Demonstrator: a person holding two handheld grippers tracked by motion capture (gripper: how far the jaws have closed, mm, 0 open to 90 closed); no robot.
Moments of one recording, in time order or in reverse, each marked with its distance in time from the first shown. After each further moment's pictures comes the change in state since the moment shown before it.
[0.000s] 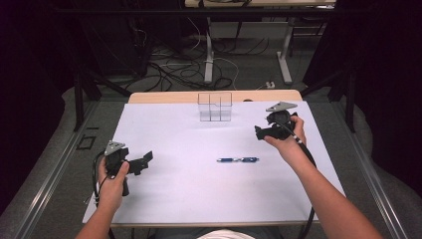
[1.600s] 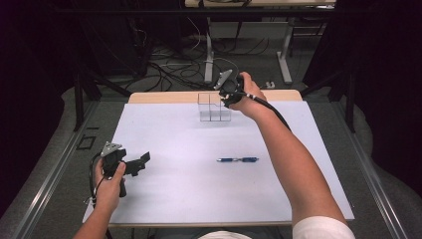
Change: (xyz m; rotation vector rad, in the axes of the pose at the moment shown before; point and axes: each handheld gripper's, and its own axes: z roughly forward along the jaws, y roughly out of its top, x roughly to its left) left arm 0.008 -0.003 -0.003 -0.004 -0.003 -0.016; right arm 0.053 0.132 0.079 0.016 0.141 -0.674
